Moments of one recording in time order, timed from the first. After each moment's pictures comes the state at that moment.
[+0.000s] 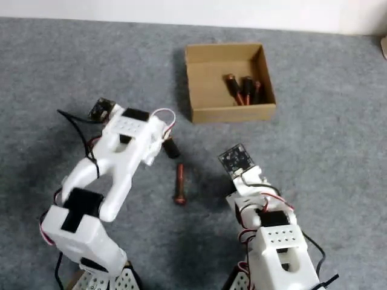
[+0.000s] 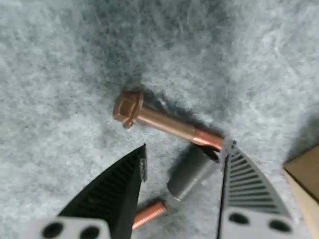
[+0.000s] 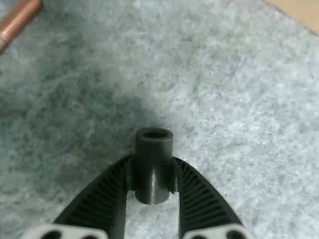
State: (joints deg) left arm 8.5 9.1 18.9 58.4 84.0; right arm -11.5 -56.5 87.4 29.1 28.5
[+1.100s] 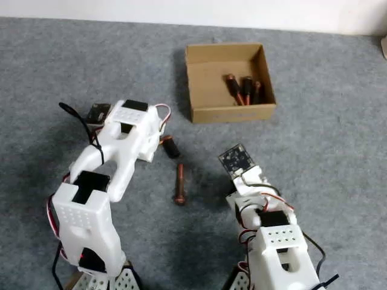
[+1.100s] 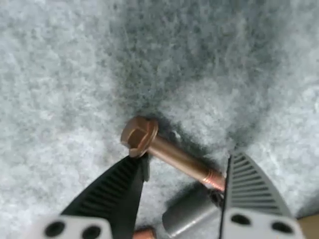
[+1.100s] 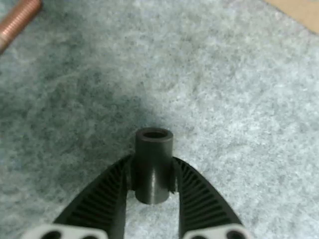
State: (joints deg) left arm 2.9 24.8 9.4 61.6 91.6; right arm -11.5 -56.5 87.4 29.1 28.5
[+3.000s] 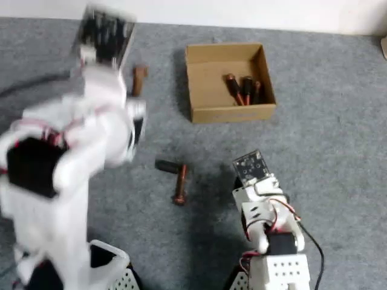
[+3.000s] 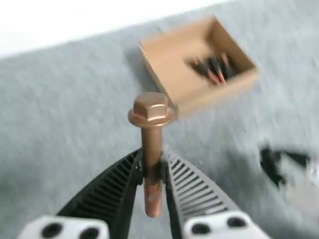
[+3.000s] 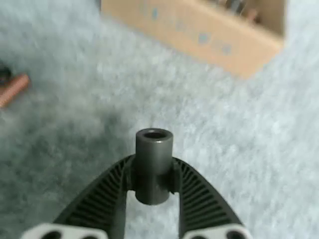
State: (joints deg) left arm 16.5 -33.7 -14.3 100.4 2.9; right arm -10.7 -99.2 95.0 45.2 25.5
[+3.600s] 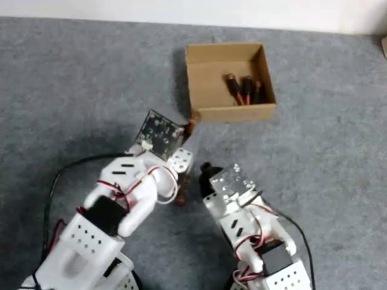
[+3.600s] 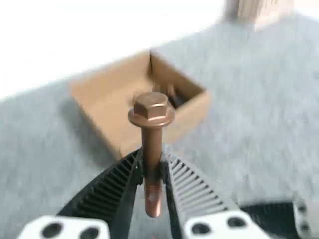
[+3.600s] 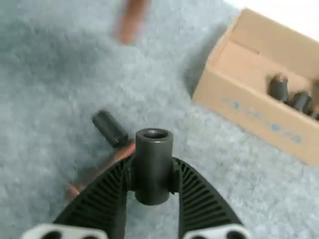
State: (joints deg) left arm 27.5 -61.9 60.7 27.6 2.9; right arm -31.0 -104.7 89.9 46.8 15.3
